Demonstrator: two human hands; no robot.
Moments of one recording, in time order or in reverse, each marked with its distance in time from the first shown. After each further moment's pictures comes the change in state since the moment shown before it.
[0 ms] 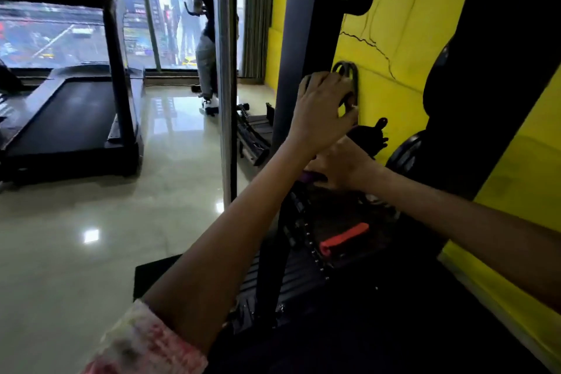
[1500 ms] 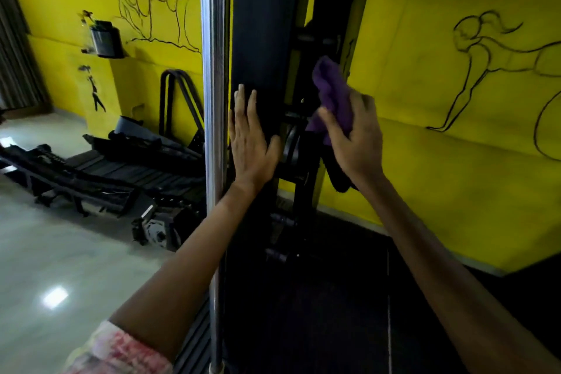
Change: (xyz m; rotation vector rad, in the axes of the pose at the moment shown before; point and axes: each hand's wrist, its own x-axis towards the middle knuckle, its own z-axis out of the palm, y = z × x) left_hand -0.011 -0.101 -0.018 -0.628 -0.019 0.024; right_hand 0.084 -0.046 -0.085 -0.124 0.404 1.379
